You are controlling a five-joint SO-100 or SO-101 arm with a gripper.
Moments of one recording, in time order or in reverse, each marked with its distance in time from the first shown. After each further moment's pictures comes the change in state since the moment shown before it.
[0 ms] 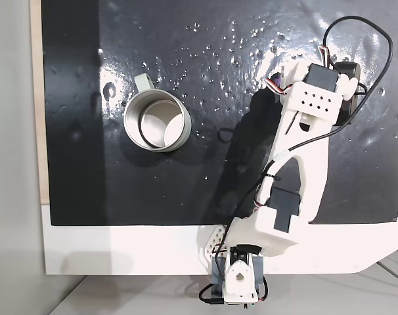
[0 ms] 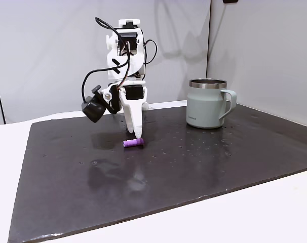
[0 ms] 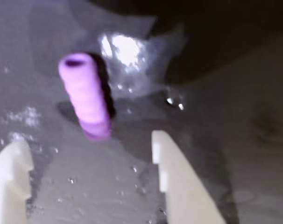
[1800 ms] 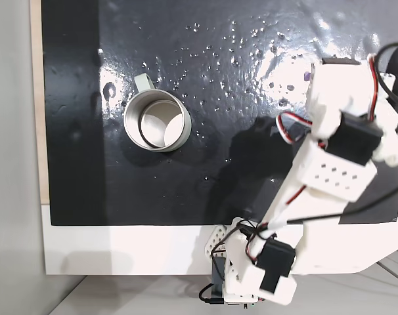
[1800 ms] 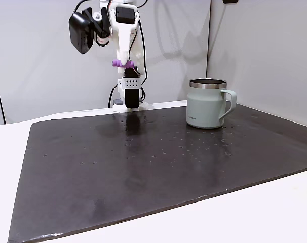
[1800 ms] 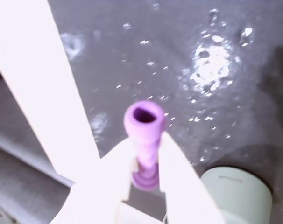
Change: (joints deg) arm 2.1 27.9 -10.4 12.3 -0.9
